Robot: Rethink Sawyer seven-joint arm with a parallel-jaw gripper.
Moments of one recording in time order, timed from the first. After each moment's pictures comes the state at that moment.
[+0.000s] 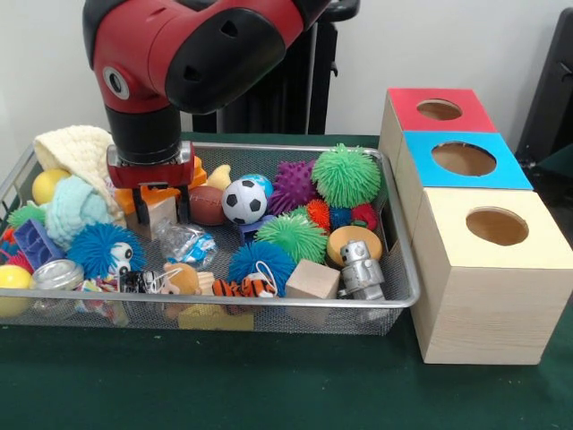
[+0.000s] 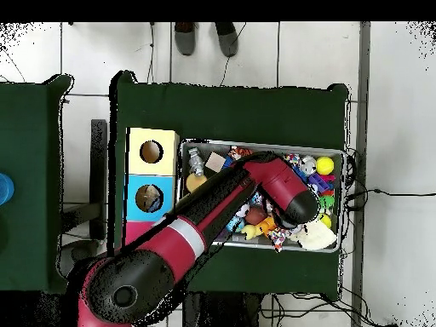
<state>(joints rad) 0.14 0.25 -0.95 1.00 -1.74 -0.97 3.93</state>
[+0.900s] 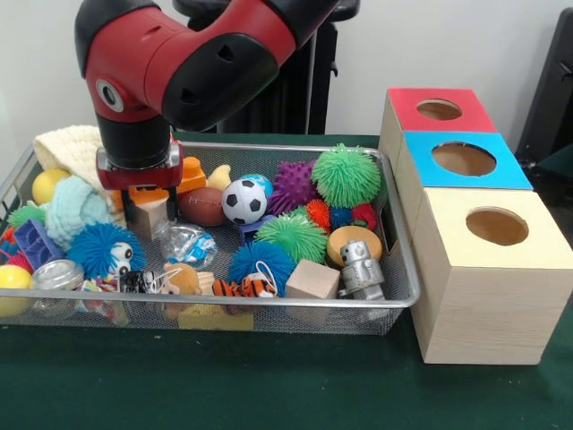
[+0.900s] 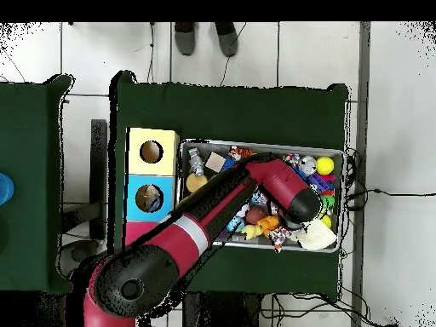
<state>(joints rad) 0.13 0.29 -0.94 0.99 -1.81 -0.97 3.93</state>
